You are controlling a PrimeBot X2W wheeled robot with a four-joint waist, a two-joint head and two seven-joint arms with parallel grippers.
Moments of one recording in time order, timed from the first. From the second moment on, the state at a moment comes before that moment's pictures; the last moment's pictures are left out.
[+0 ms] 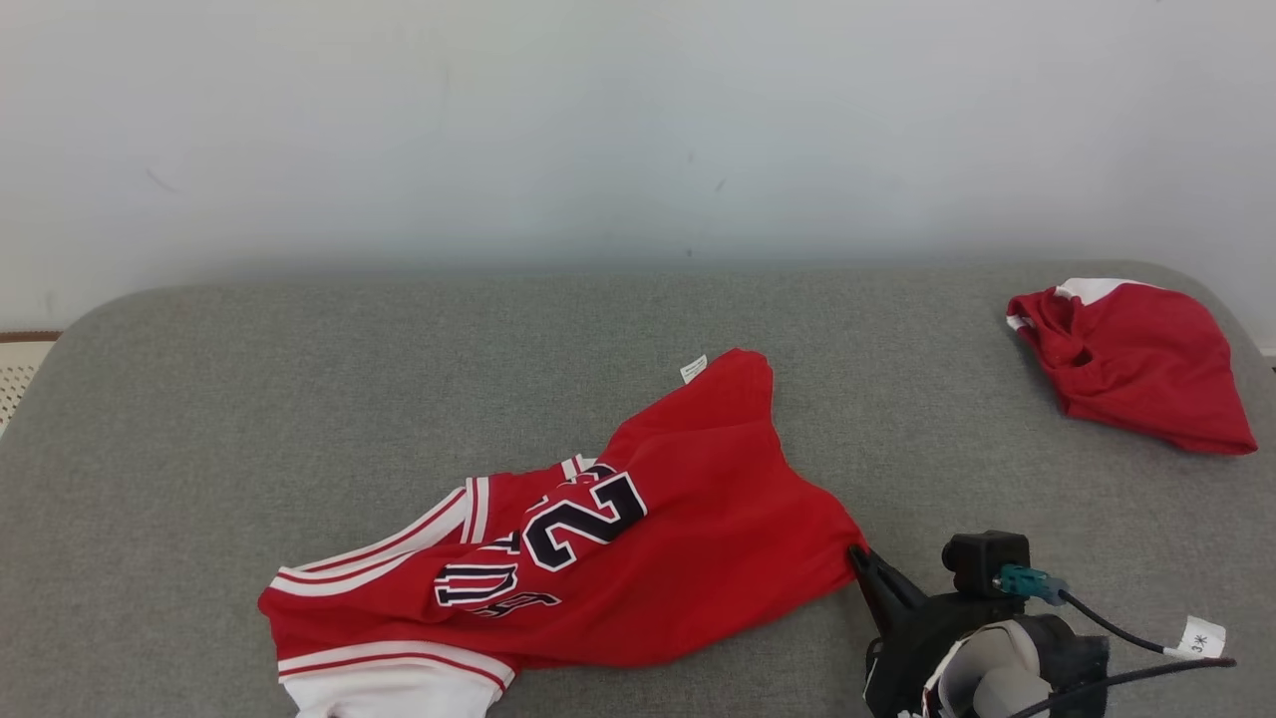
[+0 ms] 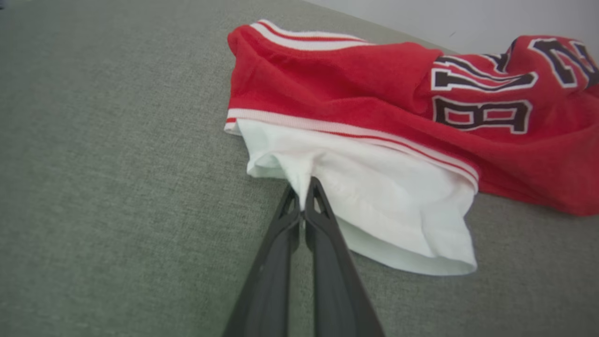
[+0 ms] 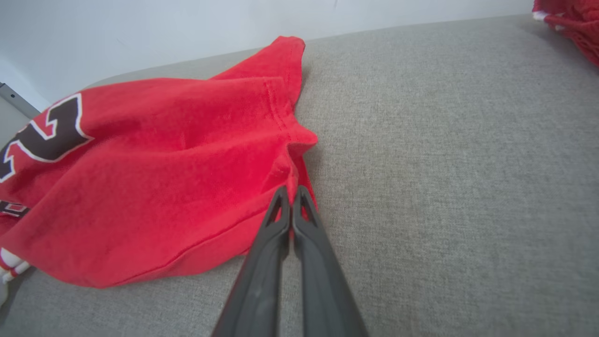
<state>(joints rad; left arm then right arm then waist) -0.07 0.05 -0.03 0.50 -0.30 0.02 -0.26 -0.52 -0.24 0.85 0.88 0.78 0.13 -0.26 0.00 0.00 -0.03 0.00</state>
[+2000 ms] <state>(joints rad) -1.92 0.25 -0.23 0.90 -0.11 -0.10 -0.18 -1.82 -0.34 0.82 1.01 1.29 0.13 -0.13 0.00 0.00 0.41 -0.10</state>
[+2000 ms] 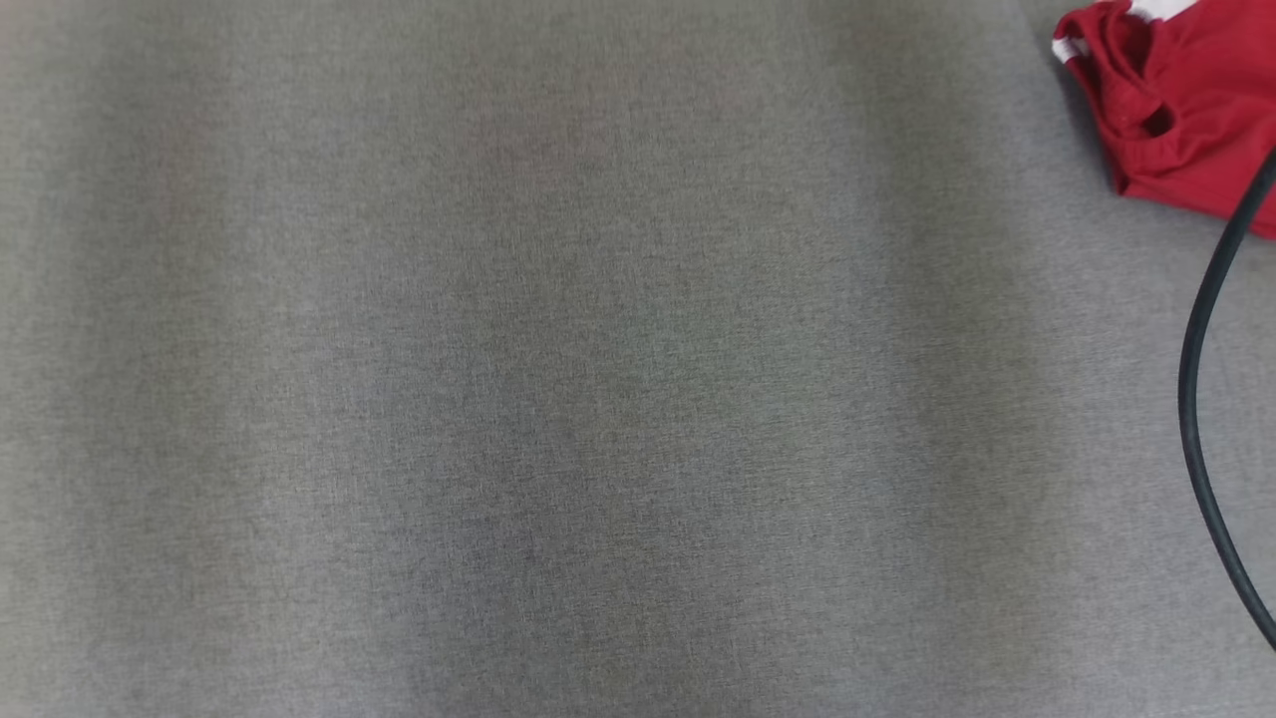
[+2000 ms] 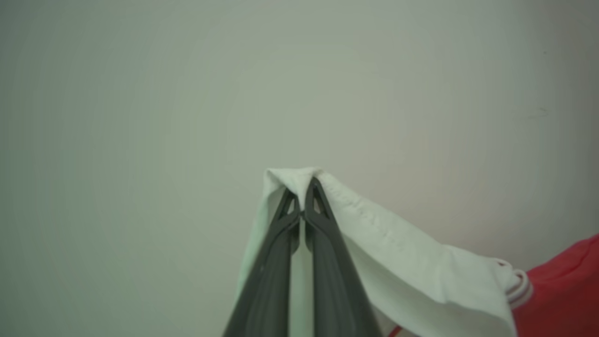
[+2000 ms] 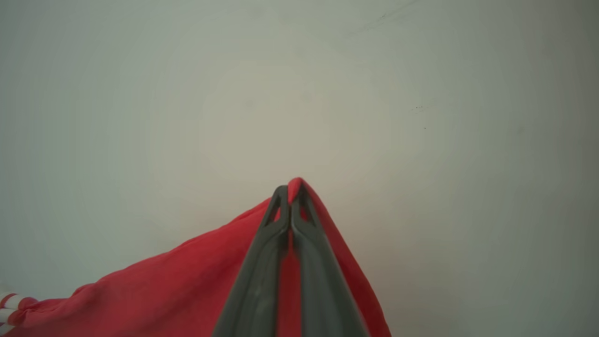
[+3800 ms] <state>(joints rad) -0.06 0.13 -0.02 -0.05 -0.46 0.06 -0.26 -0.57 -0.74 1.12 0.18 1.39 0.13 -0.26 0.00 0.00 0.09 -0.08</state>
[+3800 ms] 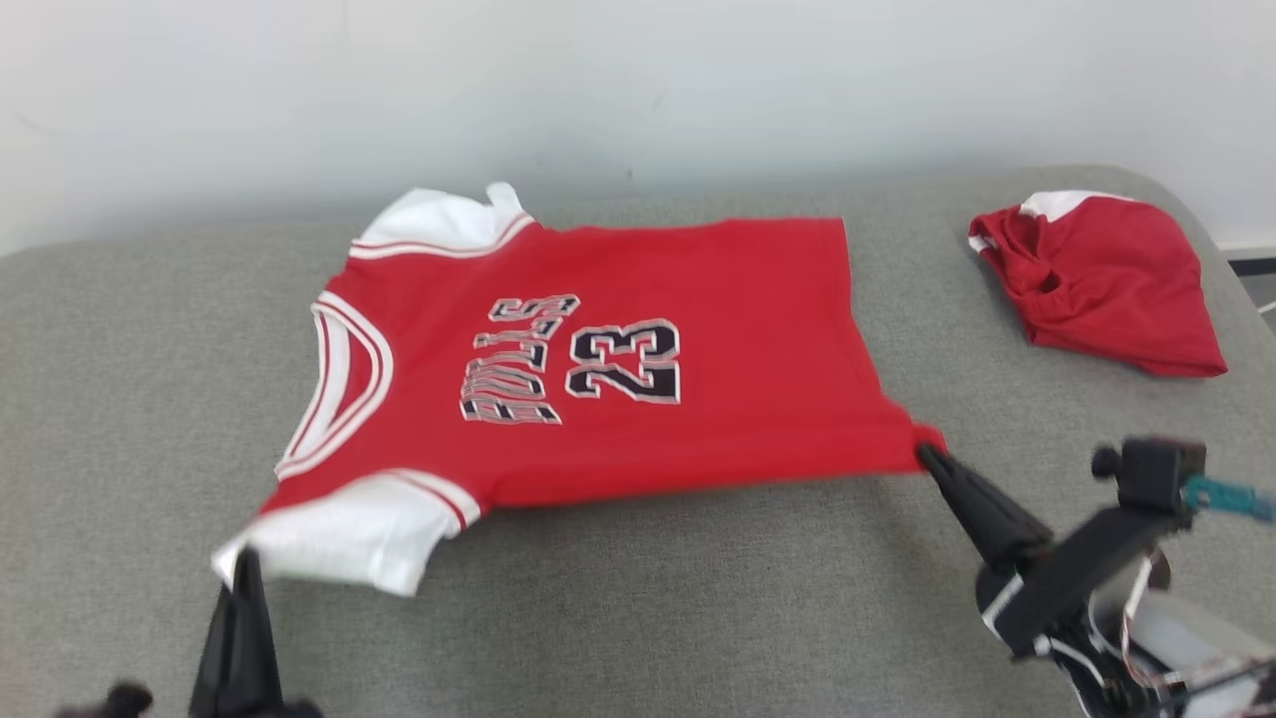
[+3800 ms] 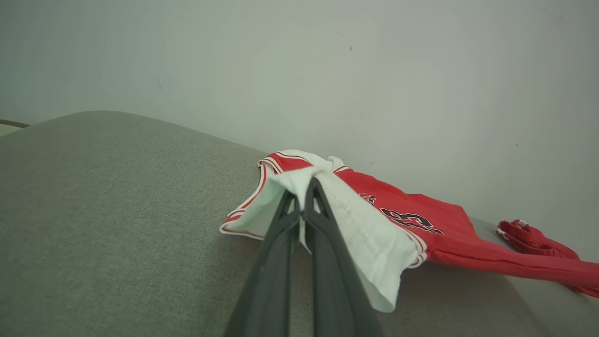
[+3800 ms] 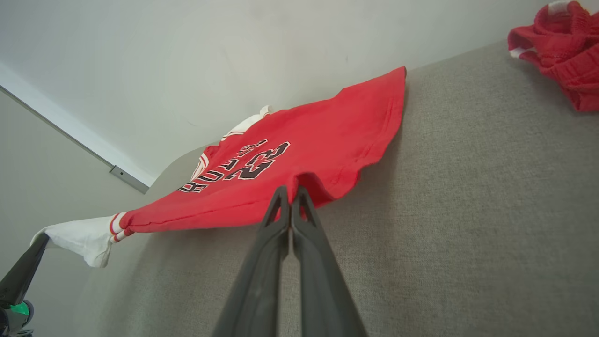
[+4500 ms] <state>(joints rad) 0.25 0.05 -0.05 -0.08 -0.49 0.10 -0.26 -0.29 -0.80 1.04 0.17 1.35 0.13 -0.26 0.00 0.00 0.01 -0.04</state>
